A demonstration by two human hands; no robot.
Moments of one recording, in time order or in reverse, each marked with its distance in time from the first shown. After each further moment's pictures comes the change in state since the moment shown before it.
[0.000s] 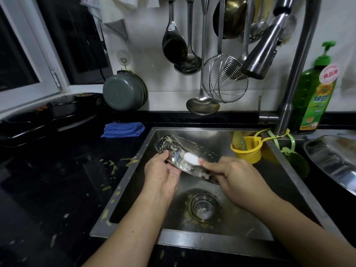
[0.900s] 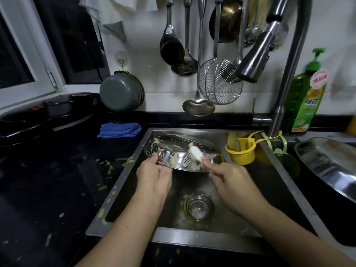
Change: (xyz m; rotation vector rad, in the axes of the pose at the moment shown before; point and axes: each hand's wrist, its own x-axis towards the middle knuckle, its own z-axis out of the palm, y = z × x) left_hand -0.018 0.008 0.006 -0.133 0.107 -0.022; right_hand -0.013 -0.018 0.000 0.228 0.018 0.247
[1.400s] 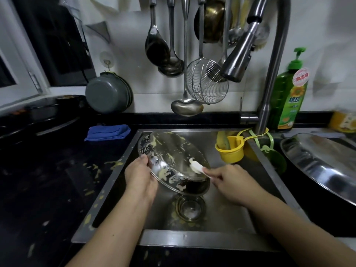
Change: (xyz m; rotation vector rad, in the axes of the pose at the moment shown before) left_hand 0.010 -0.004 -0.009 0.359 -0.028 0.195; right_hand 0.015 0.043 -0.009 -0.150 -0.213 0.169
